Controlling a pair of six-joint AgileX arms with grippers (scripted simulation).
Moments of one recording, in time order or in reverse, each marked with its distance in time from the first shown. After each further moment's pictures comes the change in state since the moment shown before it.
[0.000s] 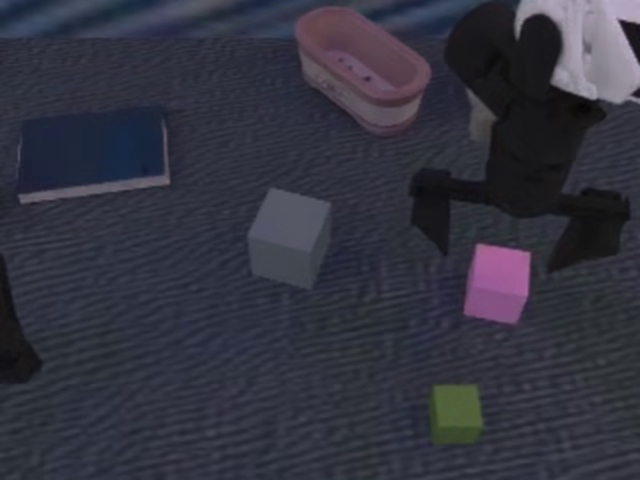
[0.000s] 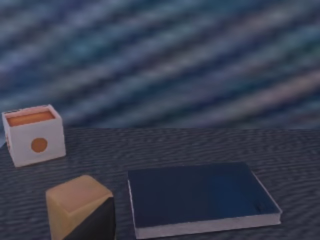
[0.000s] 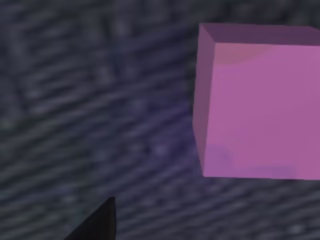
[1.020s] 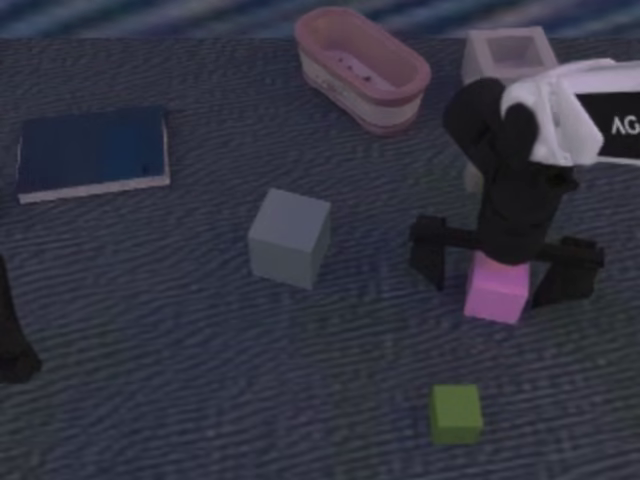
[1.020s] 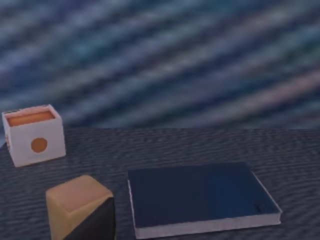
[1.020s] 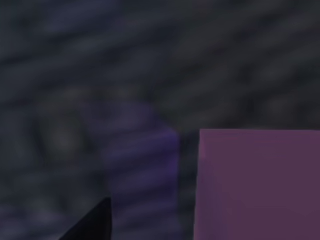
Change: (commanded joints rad) left arm 0.000 0.000 0.000 0.000 0.000 0.000; right arm -0.034 0.146 -0.166 0.308 -0.001 -0.012
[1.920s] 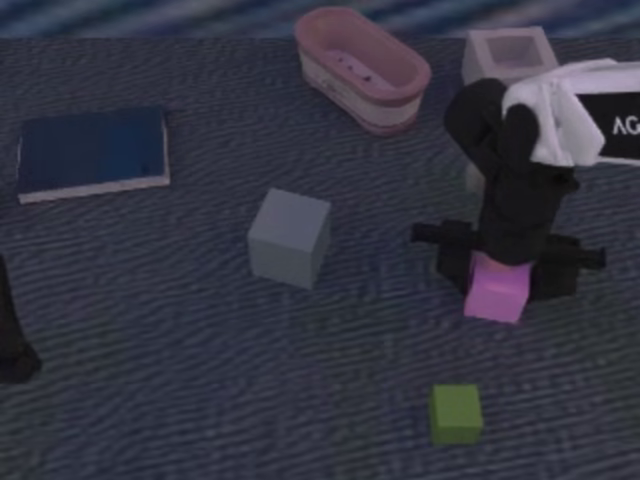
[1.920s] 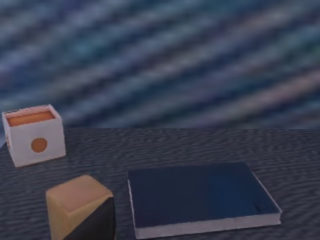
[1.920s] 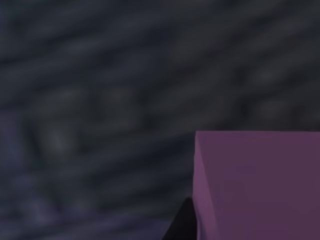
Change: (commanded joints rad) left arm 0.000 0.000 0.000 0.000 0.000 0.000; right arm 0.000 0.000 0.000 0.001 0.000 0.000
